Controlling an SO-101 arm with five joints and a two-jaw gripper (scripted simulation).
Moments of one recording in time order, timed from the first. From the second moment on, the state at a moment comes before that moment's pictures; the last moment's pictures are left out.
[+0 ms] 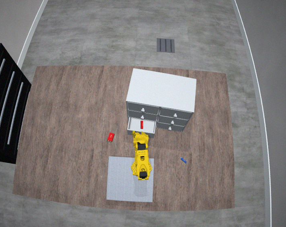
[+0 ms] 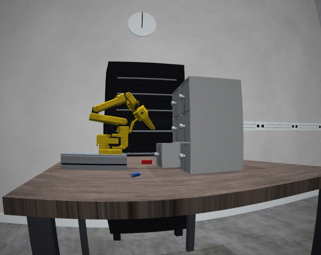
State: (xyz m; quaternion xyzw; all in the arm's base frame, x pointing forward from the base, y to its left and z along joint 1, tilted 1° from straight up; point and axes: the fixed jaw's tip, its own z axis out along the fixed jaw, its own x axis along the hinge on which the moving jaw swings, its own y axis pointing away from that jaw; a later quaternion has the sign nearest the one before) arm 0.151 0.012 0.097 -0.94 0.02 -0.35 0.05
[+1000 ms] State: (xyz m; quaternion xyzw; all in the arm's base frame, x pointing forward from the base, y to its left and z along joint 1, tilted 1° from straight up) arm 0.143 0.016 0.093 -0.90 0.26 -0.32 0.15
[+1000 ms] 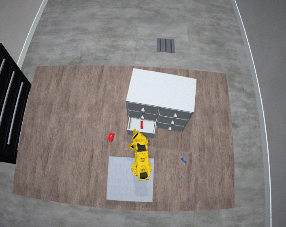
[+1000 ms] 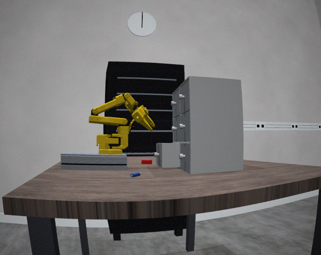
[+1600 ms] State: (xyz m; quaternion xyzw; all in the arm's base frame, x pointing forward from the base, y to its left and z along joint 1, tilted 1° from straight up) arm 0.137 0.019 0.089 -0.83 0.42 -0.29 0.21
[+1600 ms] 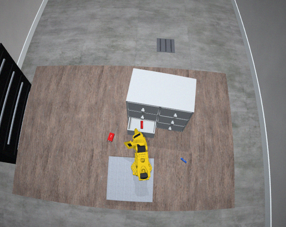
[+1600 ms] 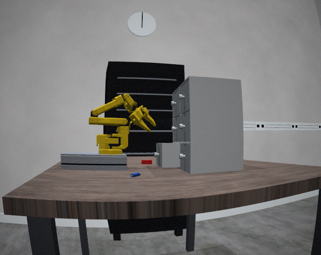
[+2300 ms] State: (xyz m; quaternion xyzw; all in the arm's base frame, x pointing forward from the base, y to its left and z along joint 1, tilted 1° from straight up) arm 0.131 0.023 0.085 -0.72 0.60 -0.22 0.26
